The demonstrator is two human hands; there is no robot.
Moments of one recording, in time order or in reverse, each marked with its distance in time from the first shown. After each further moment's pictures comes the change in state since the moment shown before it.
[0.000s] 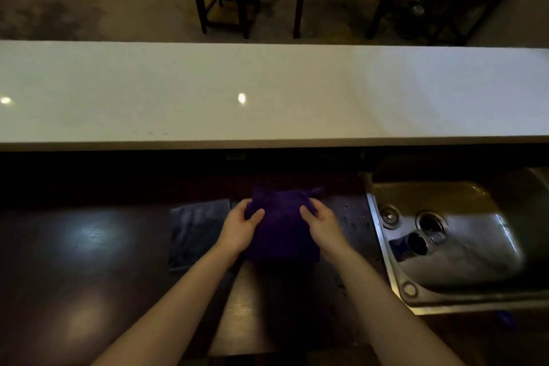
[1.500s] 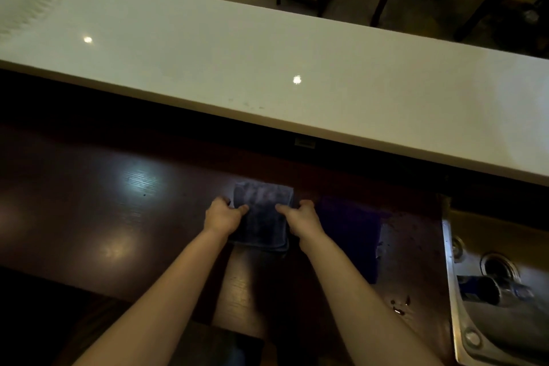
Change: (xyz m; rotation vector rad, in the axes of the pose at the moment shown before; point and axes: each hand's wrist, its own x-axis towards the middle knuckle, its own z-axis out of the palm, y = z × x) left_hand 0.015 -0.080 -0.141 0.223 0.454 -0.363; right_hand 0.029 0.016 0.166 -0.283 -0.116 0.272
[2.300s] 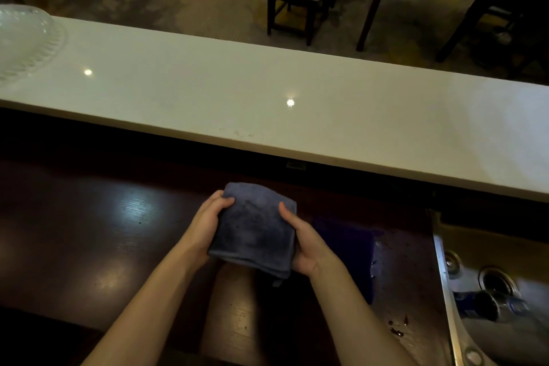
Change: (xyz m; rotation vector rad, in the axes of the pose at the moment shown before) left_hand -0.047 0.054 -0.057 -0.757 -0.395 0.276; right_hand -0.042 -0.027 -0.024 0.732 -0.681 0.097
